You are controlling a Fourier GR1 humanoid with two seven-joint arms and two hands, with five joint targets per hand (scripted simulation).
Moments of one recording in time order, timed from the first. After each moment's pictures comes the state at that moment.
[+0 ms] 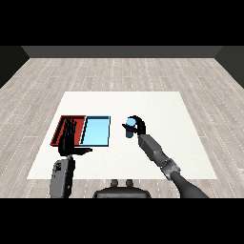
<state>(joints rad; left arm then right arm) -0.04 0.07 0.11 -1.64 0.14 -0.12 -0.35 -0.85 0.00 0.28 -0.30 -0.69 -0.27 -0.62</state>
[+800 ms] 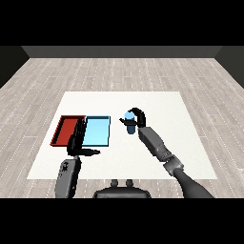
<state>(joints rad) -0.04 0.04 0.01 -1.65 0.08 -0.10 -0.30 -0.92 -0.06 0.34 -0.44 -0.59 -0.41 -0.52</state>
